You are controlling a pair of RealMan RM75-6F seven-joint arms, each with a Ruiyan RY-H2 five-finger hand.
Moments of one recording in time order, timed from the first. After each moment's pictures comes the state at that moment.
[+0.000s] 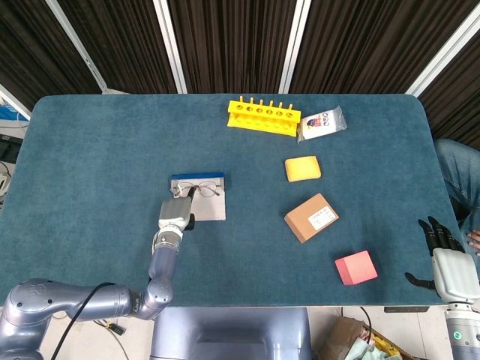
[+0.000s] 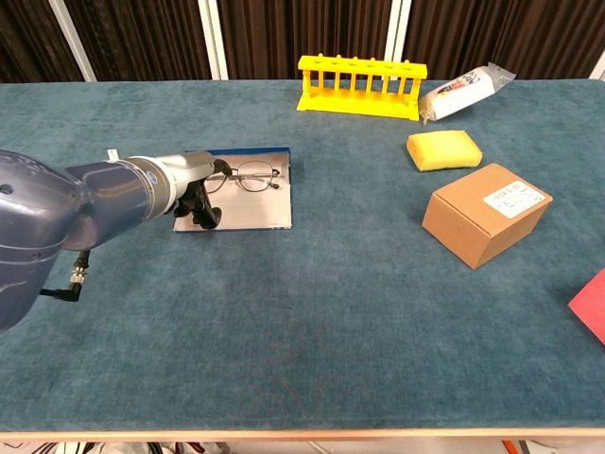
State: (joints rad) left arm -1.01 -1.84 -0.34 -1.41 0.21 1.14 0.84; right arm 0.08 -1.11 0.09 -1.71 -1.32 1.39 -0.14
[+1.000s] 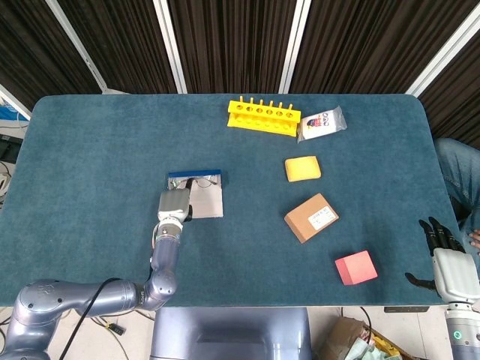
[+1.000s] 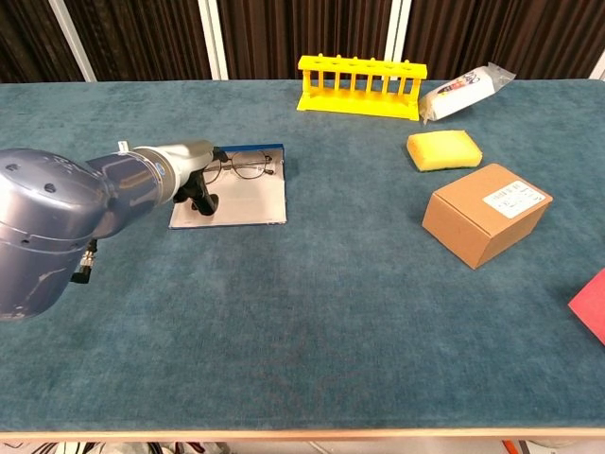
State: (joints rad) left arm -1.03 -1.88 -0.37 -1.27 0.25 1.11 0.87; right arm 0.08 -1.10 0.09 -1.72 -1.30 1.39 -0.15
